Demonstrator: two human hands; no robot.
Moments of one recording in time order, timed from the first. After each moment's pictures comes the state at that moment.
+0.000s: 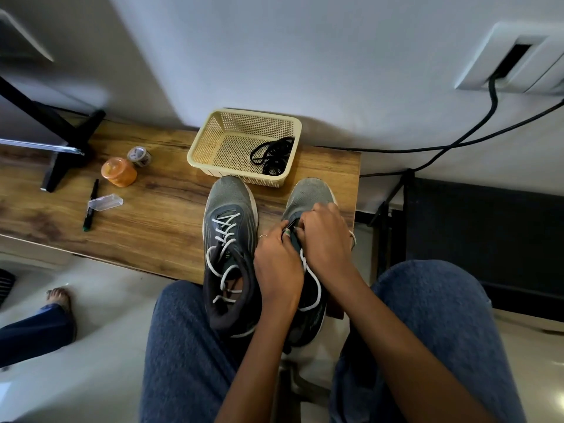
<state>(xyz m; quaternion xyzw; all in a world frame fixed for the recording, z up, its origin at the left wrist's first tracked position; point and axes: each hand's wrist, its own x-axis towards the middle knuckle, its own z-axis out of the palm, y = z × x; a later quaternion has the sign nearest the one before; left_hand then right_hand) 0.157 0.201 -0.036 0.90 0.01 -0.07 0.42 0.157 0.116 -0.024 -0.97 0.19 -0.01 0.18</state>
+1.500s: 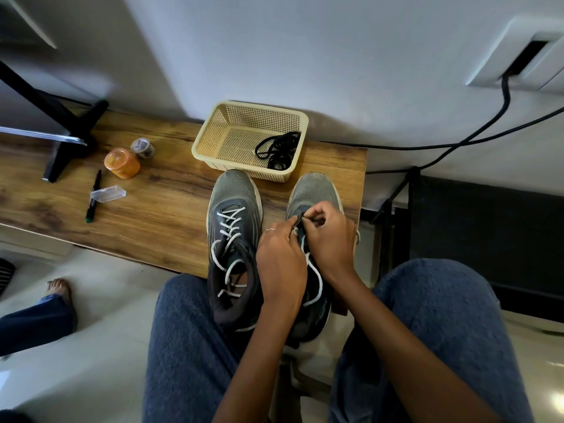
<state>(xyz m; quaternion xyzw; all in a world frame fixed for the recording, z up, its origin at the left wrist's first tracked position) 0.153 0.209 -0.033 0.92 -0.07 -0.03 0.39 0.150 0.125 -0.046 -0.83 0.30 -0.17 0.45</state>
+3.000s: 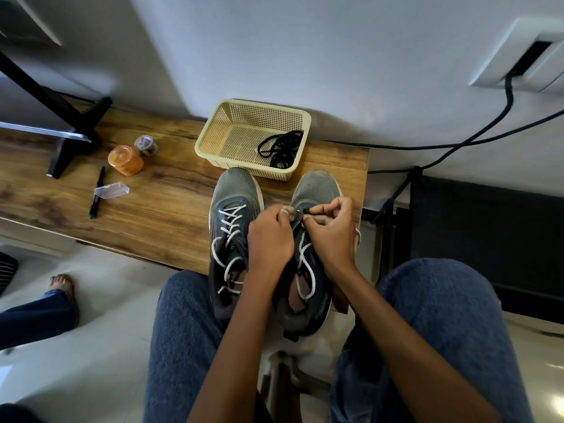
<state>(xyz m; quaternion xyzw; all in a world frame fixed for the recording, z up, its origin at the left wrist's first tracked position) 0.190 0.214 -0.019 0.90 -0.01 -0.15 0.42 0.152 0.125 -0.054 -0.66 0.31 -0.19 0.66</state>
